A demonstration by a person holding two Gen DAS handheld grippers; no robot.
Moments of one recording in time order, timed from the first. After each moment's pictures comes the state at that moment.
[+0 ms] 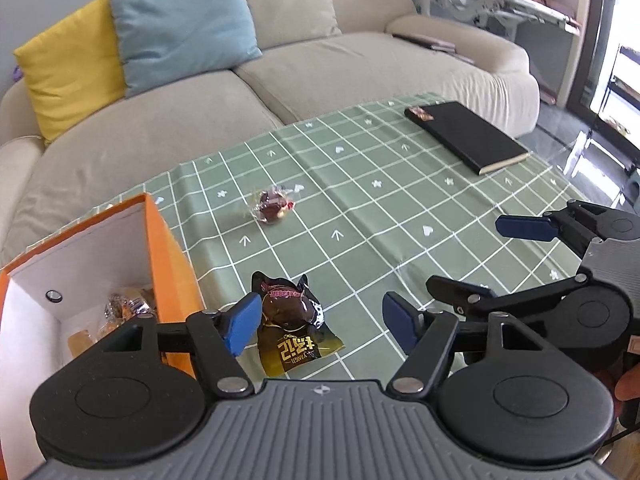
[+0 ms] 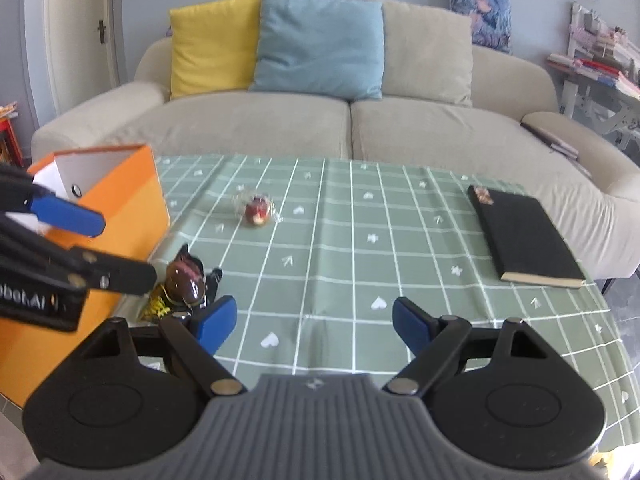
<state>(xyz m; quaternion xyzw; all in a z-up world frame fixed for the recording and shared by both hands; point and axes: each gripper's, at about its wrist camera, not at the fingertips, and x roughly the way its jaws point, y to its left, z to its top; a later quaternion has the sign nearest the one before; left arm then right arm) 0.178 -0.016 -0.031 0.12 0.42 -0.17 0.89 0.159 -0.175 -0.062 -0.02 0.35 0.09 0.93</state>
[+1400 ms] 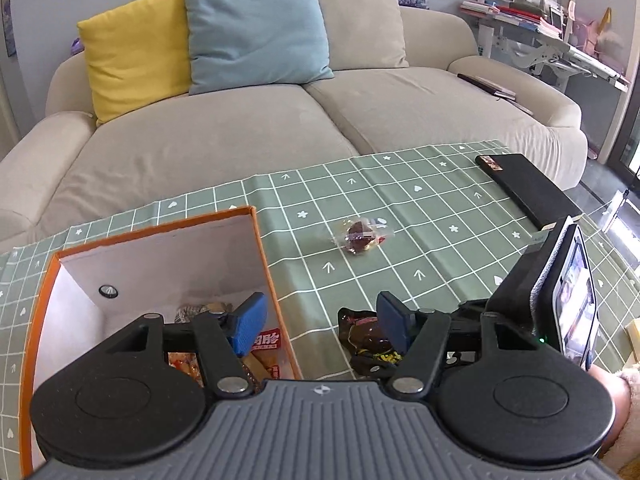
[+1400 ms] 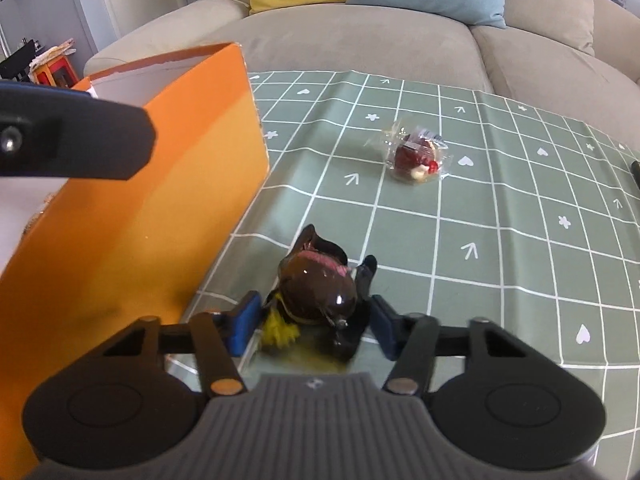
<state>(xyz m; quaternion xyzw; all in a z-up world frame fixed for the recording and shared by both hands) 0.203 0.047 -0.014 0.06 0.39 -0.11 0.91 0.249 -0.071 -0.119 -0.02 0.46 0.22 0.86</state>
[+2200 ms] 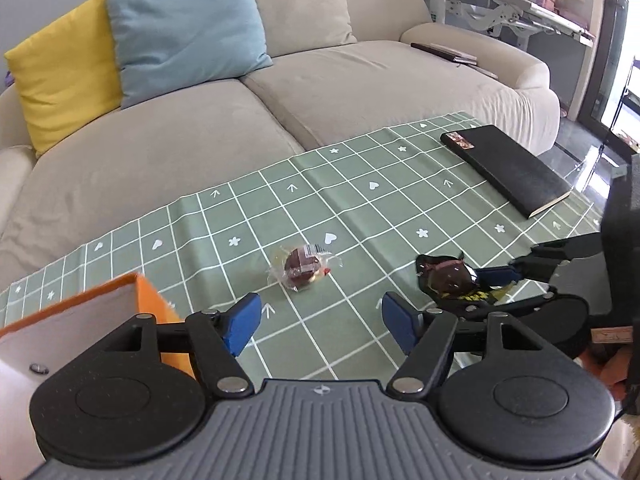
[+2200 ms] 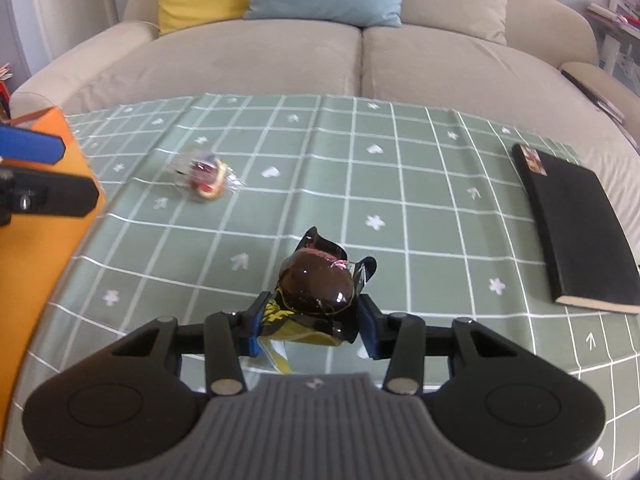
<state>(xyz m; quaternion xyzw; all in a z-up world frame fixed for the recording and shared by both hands) 0.269 -0.015 -0.046 0.11 0.40 -0.17 0.89 0.281 -0.192 -0.116 -0.03 0.45 0.12 0.88</state>
